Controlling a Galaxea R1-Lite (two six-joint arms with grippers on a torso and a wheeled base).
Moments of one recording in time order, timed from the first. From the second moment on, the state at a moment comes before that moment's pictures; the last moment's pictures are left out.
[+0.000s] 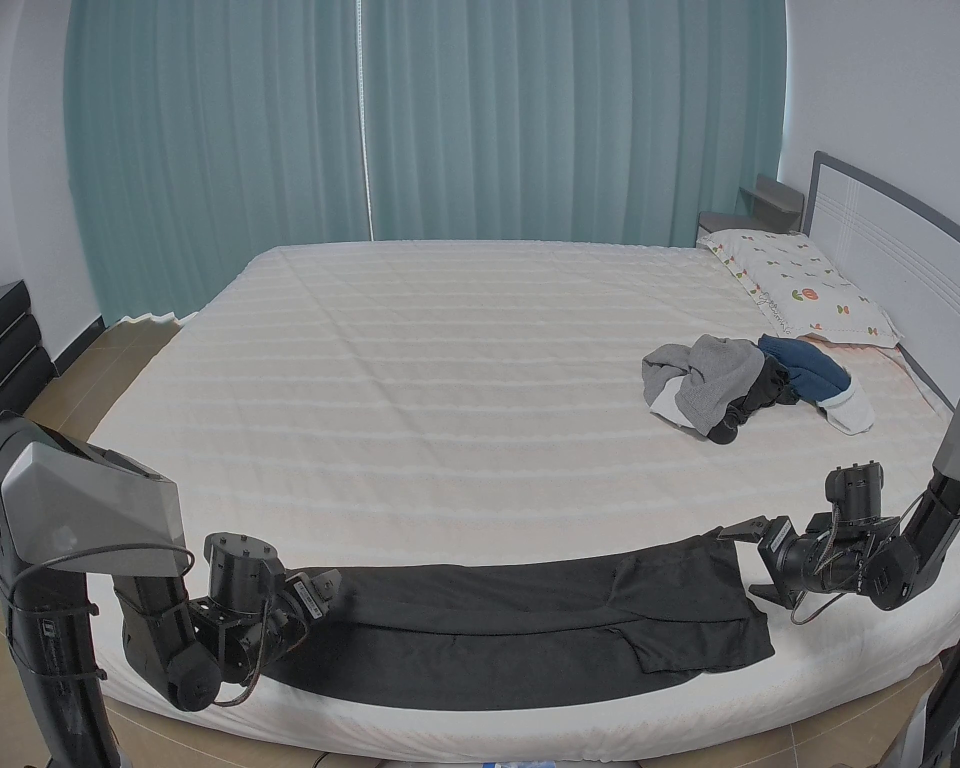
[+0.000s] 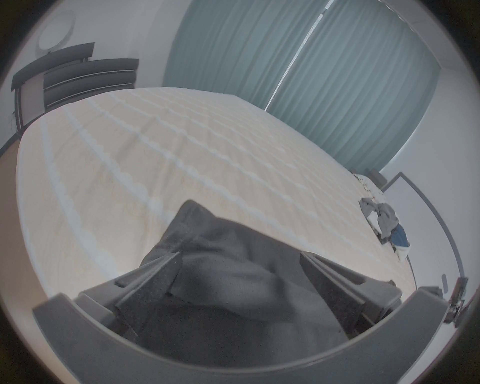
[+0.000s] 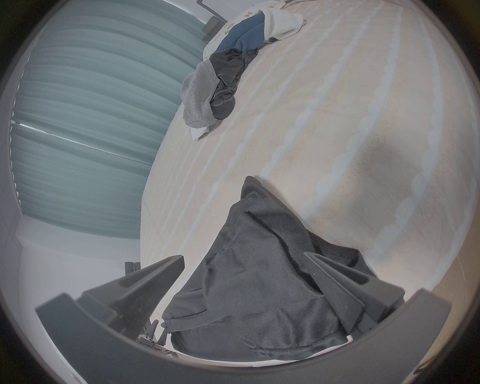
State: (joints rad) left arm -0.36 2.21 -0.27 -1.27 0.25 -0.75; right arm 0.05 1.99 -0.41 -0.86 0.26 0.95
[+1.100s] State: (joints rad) left arm -0.19 2.22 -0.40 -1.18 0.16 -0.69; right arm 0.05 1.97 -0.40 -0.86 0.26 0.95
